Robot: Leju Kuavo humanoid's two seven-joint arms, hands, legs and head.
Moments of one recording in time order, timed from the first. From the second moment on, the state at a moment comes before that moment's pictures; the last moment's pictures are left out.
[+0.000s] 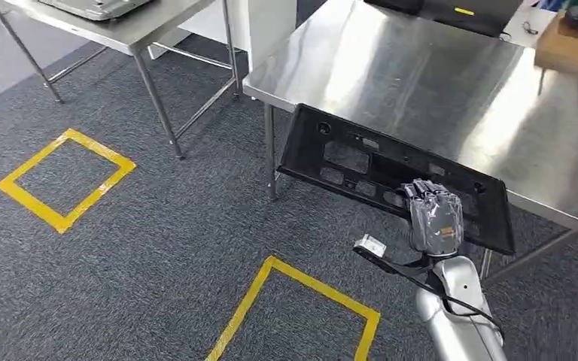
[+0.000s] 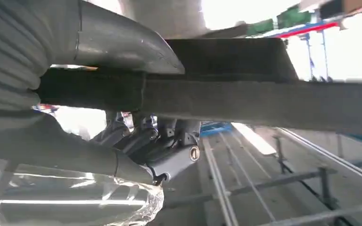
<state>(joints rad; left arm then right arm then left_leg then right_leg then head) -0.10 -0.15 -1.22 -0.14 1.47 0.32 -0.32 -0.30 -0.09 0.19 -1.25 1.29 -0.64 -0.21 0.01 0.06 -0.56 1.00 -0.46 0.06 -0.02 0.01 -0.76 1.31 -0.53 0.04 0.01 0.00</state>
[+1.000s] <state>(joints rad) -0.10 -0.16 -1.22 -0.14 1.47 0.32 -0.33 -0.27 -0.11 0.20 -1.26 1.30 -0.64 -0.21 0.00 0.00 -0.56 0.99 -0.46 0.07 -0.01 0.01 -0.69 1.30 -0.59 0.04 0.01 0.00</state>
